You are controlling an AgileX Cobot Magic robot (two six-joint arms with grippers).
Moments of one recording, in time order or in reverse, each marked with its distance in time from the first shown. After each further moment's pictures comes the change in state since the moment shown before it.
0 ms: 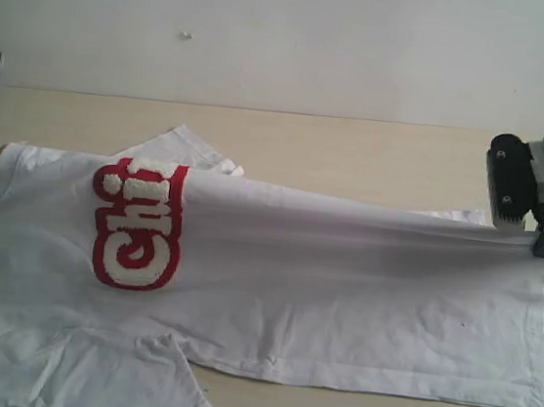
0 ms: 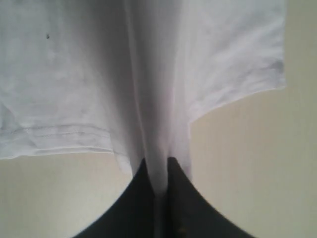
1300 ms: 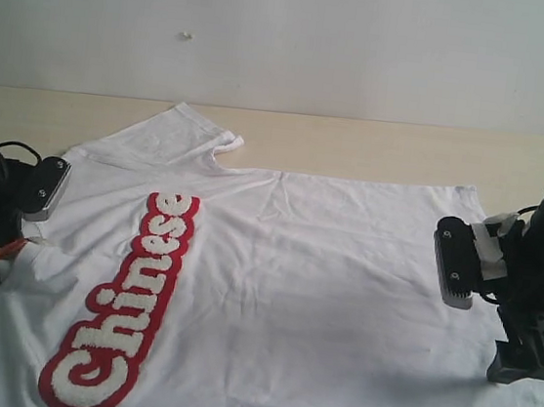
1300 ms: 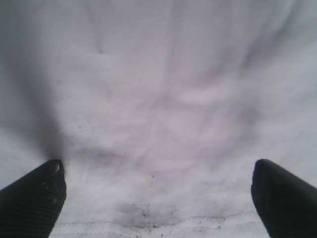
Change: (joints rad) left arm -0.123 0.309 -0.012 0.073 0.003 0.118; right arm 0.060 0.192 0.123 0.176 -0.125 -0.126
